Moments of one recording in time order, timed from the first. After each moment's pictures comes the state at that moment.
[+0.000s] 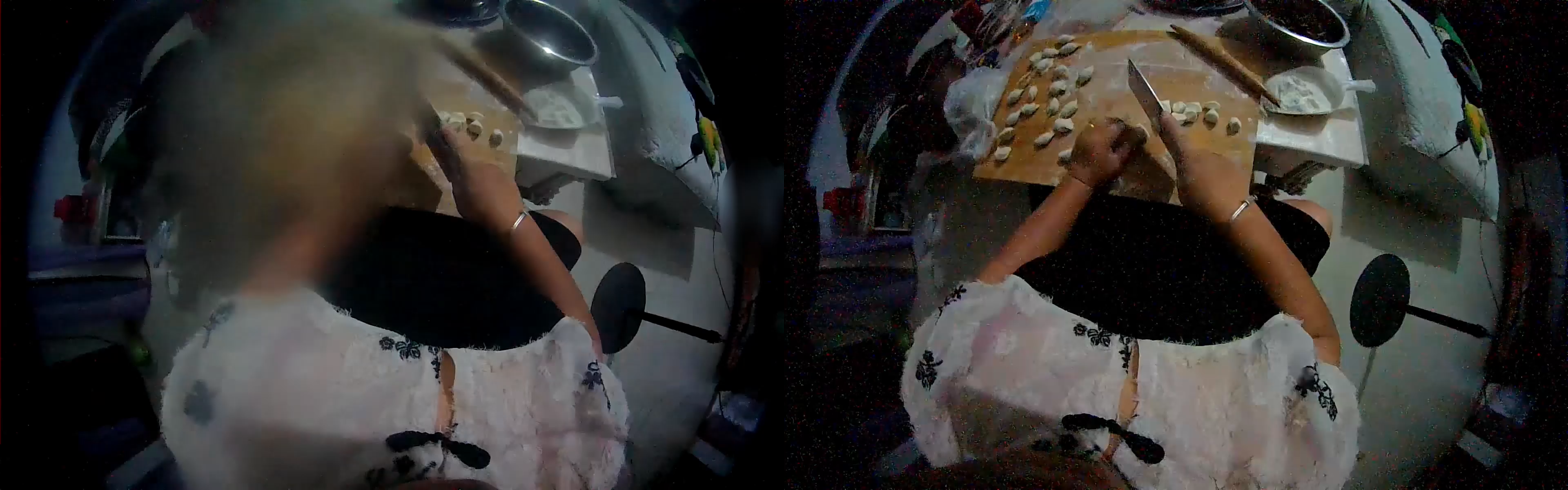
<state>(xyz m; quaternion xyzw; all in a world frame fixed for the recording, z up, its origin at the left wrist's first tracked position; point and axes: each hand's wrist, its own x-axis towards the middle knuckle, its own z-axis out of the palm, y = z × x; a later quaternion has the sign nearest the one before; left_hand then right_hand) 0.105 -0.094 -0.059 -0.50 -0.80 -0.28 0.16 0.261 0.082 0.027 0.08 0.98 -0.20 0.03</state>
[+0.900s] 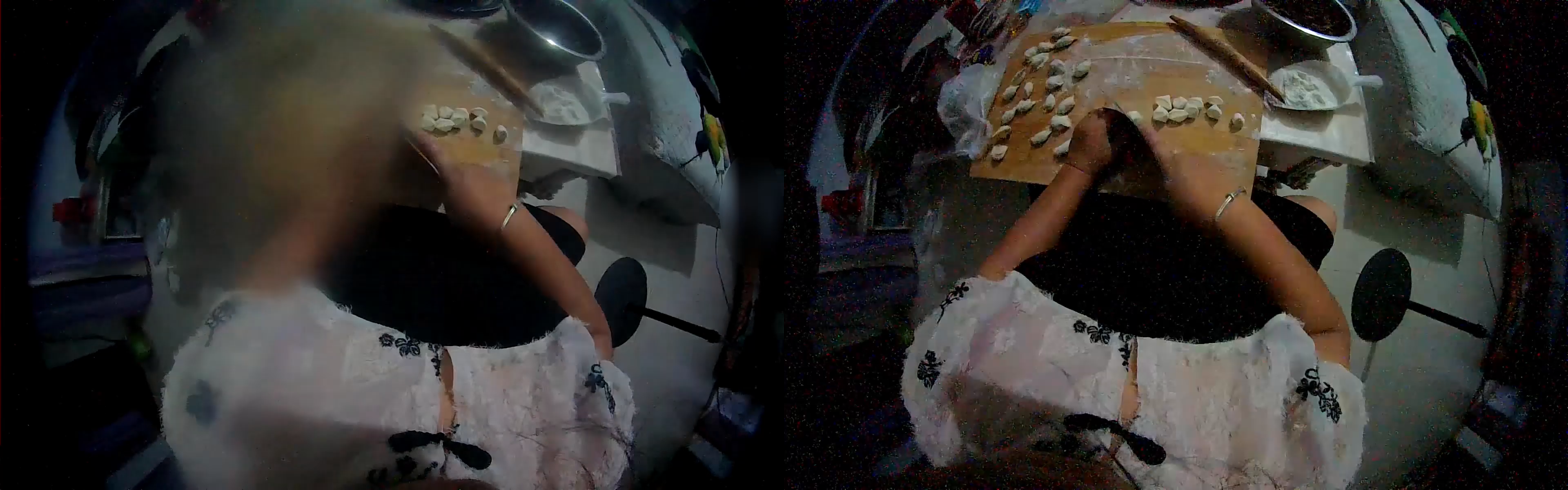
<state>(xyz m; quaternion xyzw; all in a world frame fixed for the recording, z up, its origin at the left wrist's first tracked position) 0.091 -0.090 -0.075 -0.45 -0.84 -0.27 0.15 0.263 0.068 0.057 -0.01 0.98 -0.15 0.15</state>
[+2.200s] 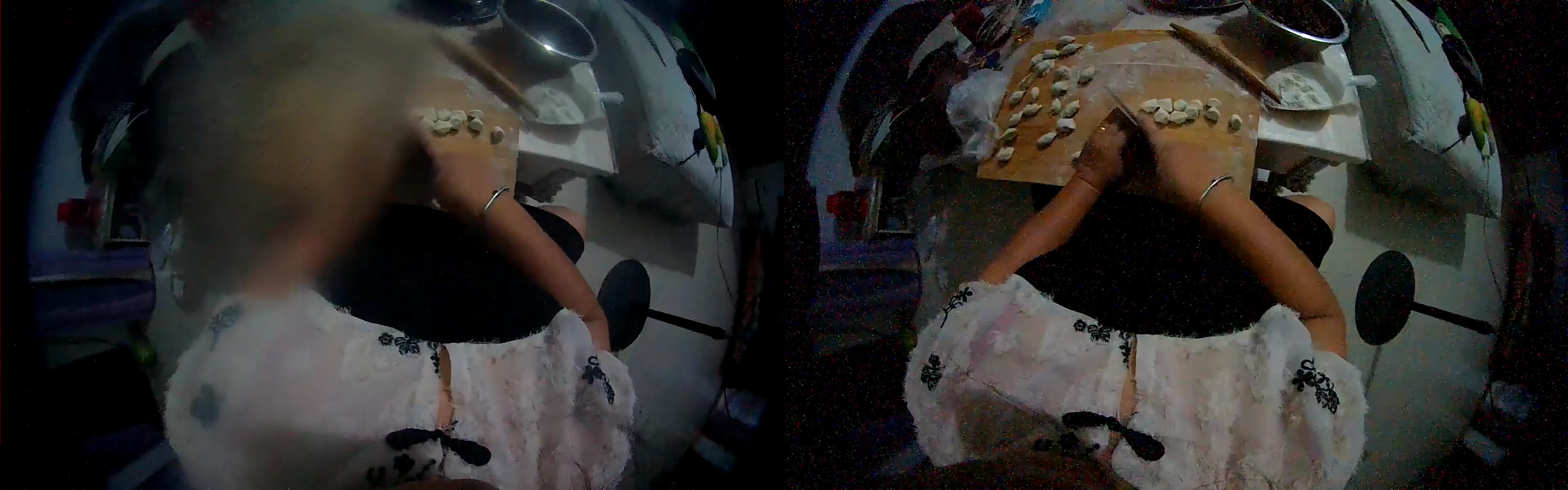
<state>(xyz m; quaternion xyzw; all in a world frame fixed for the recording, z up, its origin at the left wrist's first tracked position) 0.113 -0.095 -0.081 -0.46 -0.85 -0.19 0.14 0.252 0.063 0.027 -0.03 0.98 -0.17 0.02</state>
